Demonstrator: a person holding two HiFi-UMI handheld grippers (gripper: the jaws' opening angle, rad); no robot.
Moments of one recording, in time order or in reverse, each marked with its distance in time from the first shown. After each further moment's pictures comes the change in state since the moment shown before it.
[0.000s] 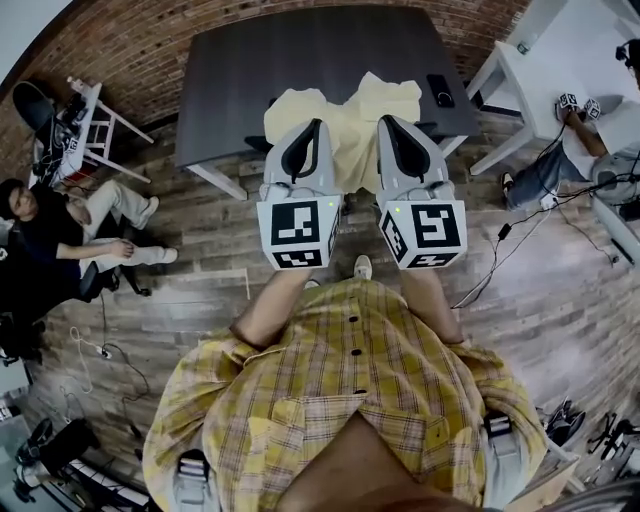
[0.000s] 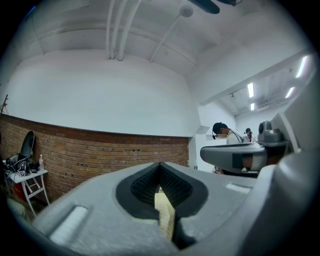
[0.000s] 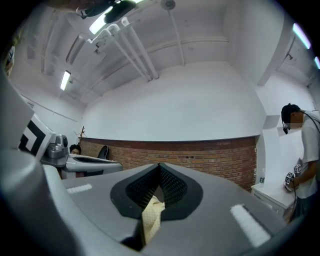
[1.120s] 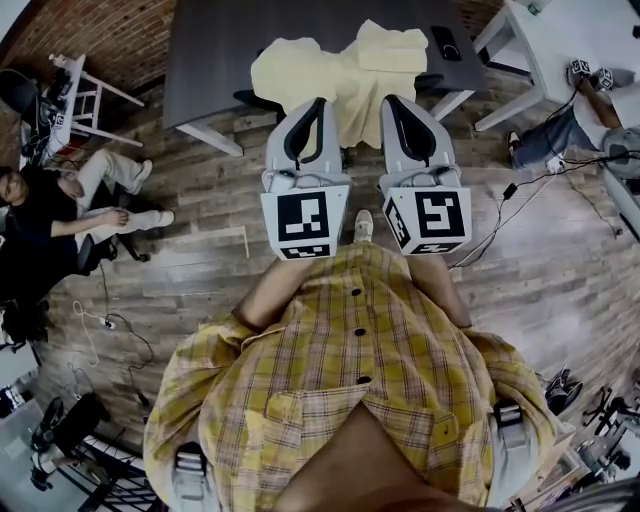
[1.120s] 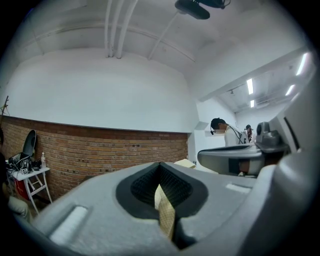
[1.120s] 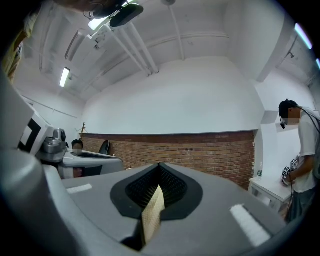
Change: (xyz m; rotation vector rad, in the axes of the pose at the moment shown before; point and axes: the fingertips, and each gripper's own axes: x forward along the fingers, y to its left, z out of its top) left arm -0.023 -0.020 -0.035 0.021 0.031 0.006; right arm -0.026 0.007 -0.043 0.000 0.061 -0.002
